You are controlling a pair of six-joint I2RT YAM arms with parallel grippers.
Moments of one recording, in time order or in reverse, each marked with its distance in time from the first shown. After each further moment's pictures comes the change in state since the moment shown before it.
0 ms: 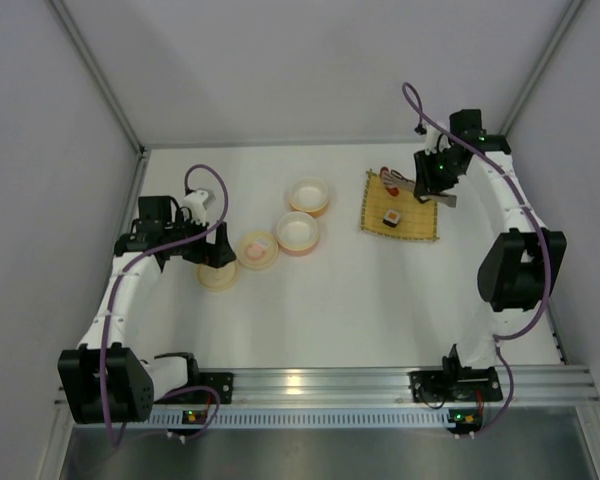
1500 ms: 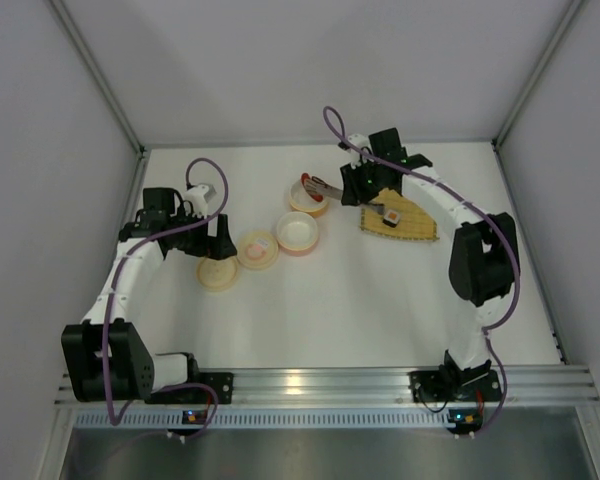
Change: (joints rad) left arm 0.000 0.115 0.053 0.010 -0.013 -0.045; right arm 0.365 0.098 -0.076 0.381 -0.069 0.128
